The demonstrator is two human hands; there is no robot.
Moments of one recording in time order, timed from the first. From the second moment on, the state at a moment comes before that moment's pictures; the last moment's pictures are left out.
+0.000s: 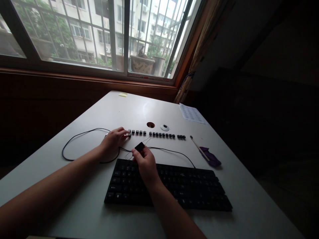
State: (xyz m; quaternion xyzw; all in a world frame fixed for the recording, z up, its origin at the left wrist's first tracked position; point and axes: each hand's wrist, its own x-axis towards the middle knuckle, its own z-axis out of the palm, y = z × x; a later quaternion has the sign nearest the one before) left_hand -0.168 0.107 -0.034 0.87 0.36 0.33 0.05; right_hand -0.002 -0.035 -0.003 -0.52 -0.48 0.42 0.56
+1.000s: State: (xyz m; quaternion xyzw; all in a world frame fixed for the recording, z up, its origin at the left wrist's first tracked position) left_hand -0.165 0.112 -0.039 0.86 0.37 0.33 0.05; right_hand -0.003 -0.036 -0.001 -0.53 -0.50 0.41 0.55
